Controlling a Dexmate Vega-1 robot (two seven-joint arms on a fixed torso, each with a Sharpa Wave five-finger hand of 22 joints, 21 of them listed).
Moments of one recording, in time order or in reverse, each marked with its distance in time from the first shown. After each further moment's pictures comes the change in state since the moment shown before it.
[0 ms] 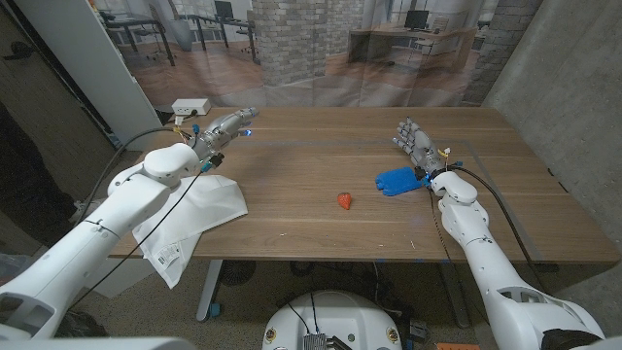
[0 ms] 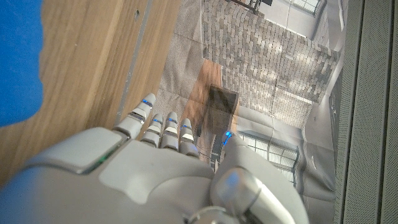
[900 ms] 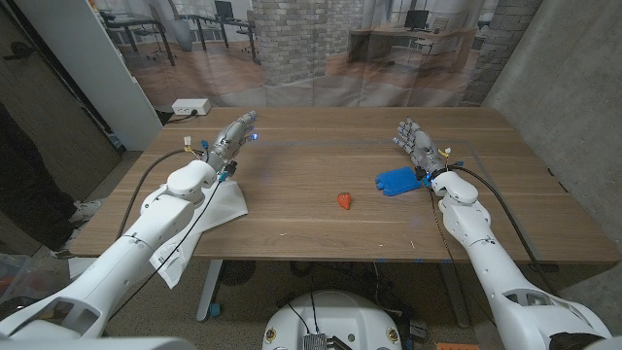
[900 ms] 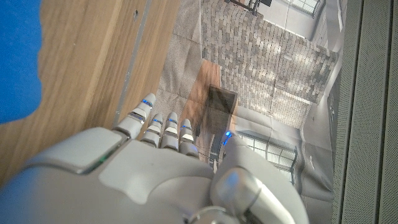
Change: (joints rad) left arm -0.023 -0.178 0.055 0.194 -0.068 -0.182 0.107; left_hand -0.021 0.021 0.003 0.034 0.007 -0.005 -0.005 0.000 -0.005 0.000 0.000 0.000 -0.005 0.000 0.000 0.000 0.000 0.003 -0.003 0.008 0.000; right arm -0.010 -0.036 -0.040 -0.018 0.045 -0.001 -0.029; right_hand 0.000 0.000 0.000 0.000 0.000 -0.007 -0.004 0.000 0.000 -0.005 -0.005 0.000 0.000 0.000 0.000 0.000 0.000 0.000 0.000 0.000 0.000
